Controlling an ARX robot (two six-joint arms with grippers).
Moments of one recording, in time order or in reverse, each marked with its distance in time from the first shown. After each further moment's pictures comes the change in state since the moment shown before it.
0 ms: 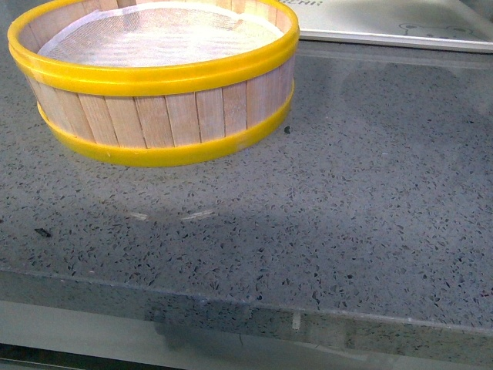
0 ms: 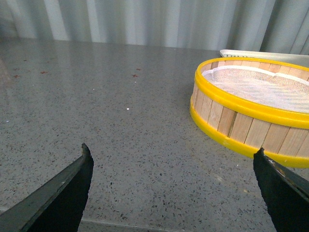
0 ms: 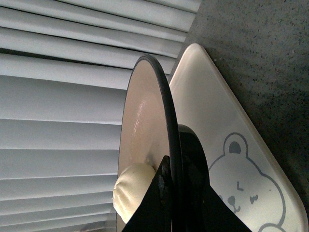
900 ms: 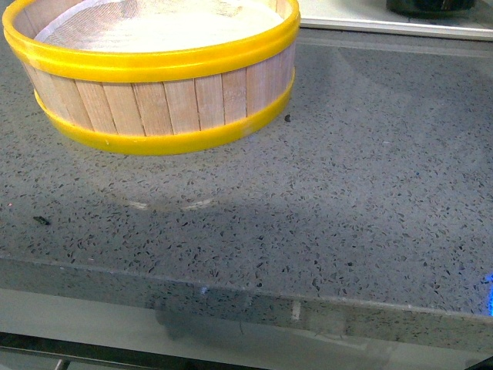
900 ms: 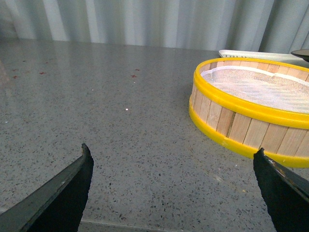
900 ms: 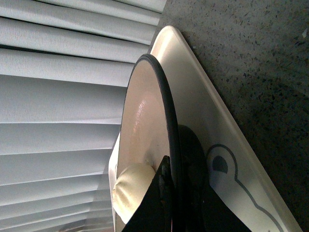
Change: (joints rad) left arm 0.000 0.000 0.000 0.000 0.000 0.000; right arm 0.049 0.180 0.227 -0.166 0.031 -0.060
